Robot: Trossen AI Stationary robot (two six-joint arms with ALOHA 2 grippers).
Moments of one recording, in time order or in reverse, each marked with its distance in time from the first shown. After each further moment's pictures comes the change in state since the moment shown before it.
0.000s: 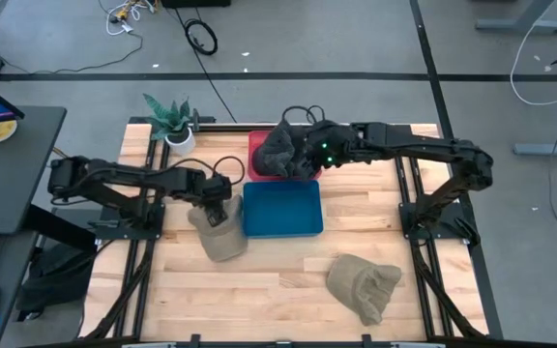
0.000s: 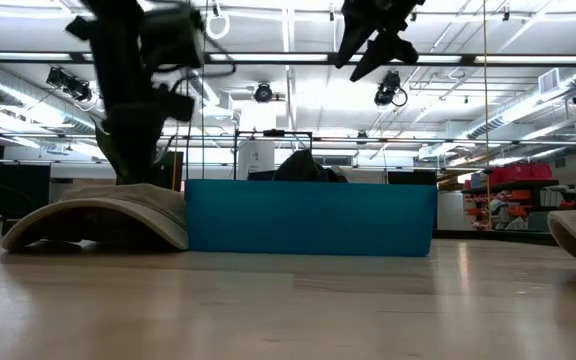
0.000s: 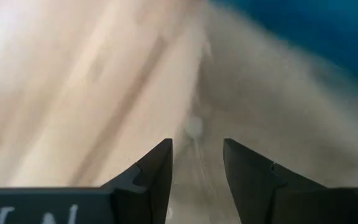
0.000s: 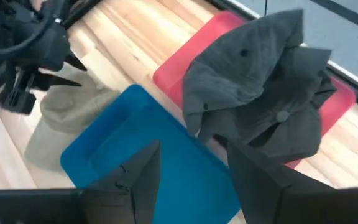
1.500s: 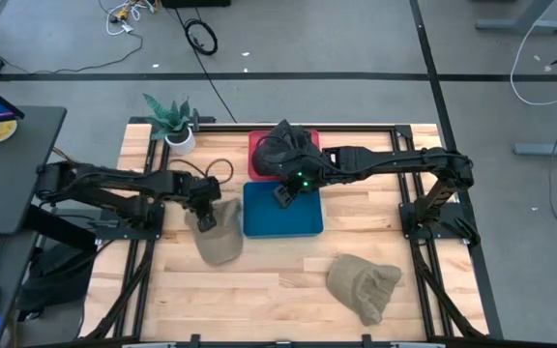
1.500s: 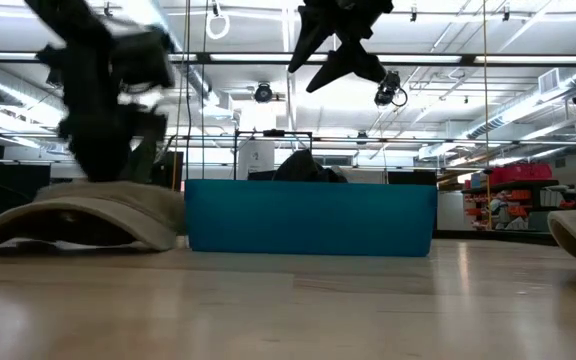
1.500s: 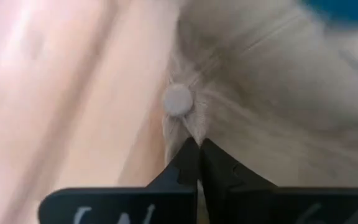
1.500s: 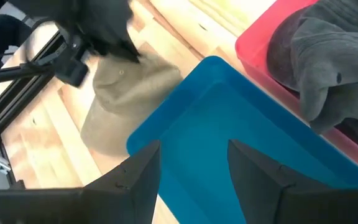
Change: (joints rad) left arm 0.052 -0.141 -0.198 0.140 0.167 0.134; right arm 0.128 0.160 0.000 0.186 -0.106 0.158
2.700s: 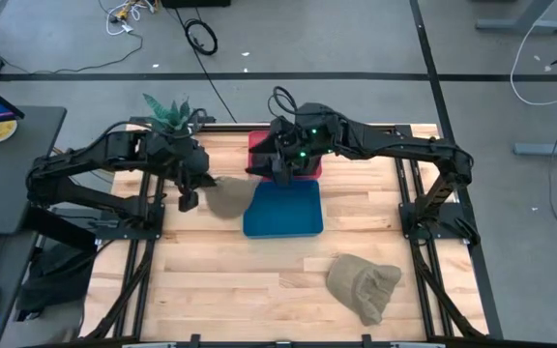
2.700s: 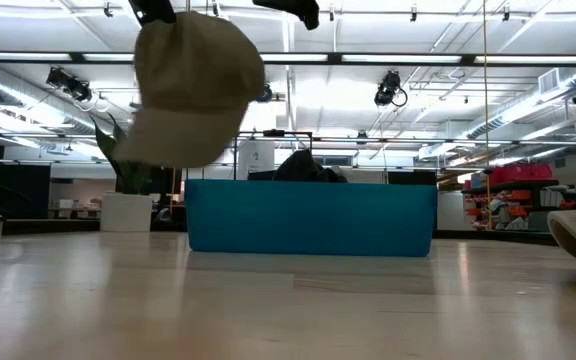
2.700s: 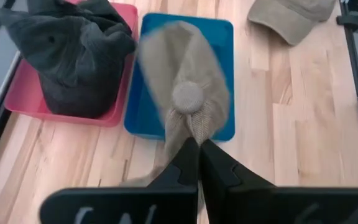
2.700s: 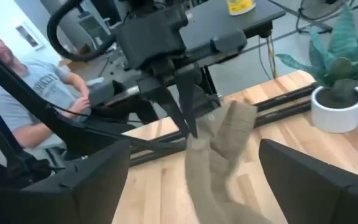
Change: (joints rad) left arm -0.001 -0.103 0.744 -0.445 0.084 0.255; right arm -0.128 0.003 0.150 0.434 -0.358 -0.377
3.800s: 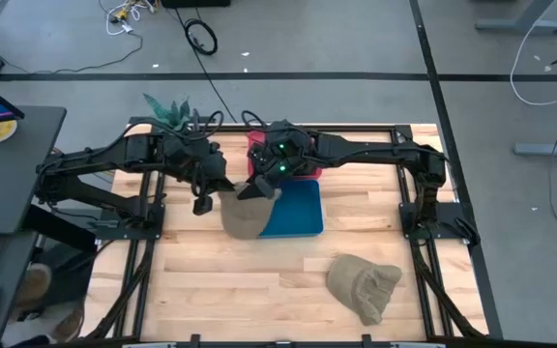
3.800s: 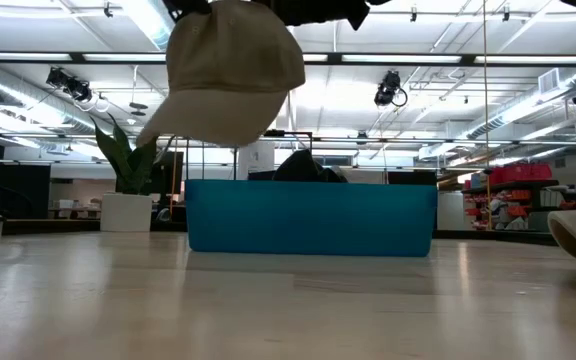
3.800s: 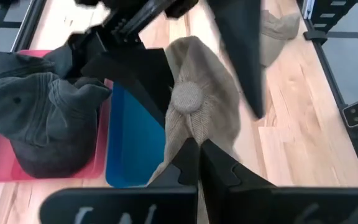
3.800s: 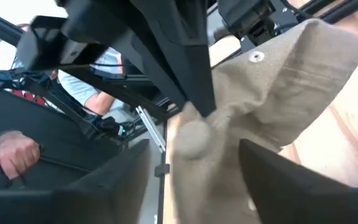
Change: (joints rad) left arm -0.024 0.098 0.001 0.185 0.076 0.089; right arm 0.000 0.192 0.001 0.034 -0.339 0.269
